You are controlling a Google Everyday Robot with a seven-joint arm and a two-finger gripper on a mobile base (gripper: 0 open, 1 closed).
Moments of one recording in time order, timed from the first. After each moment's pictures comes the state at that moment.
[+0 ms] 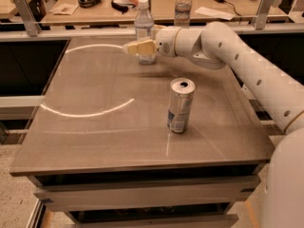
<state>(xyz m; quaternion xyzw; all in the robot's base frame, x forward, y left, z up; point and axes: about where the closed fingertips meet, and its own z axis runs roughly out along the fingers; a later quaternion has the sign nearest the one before) 0.776 0.030 0.906 -0.38 0.64 0.32 0.58</state>
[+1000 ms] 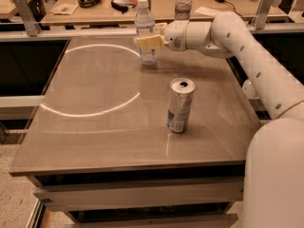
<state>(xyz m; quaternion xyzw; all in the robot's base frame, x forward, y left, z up) 0.776 0.012 0.913 -0.45 0.61 0.35 0.56</state>
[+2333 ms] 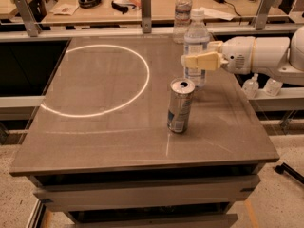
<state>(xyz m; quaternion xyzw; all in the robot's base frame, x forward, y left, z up) 0.631 -0.118 0.929 -0.38 0.68 0.34 0.52</state>
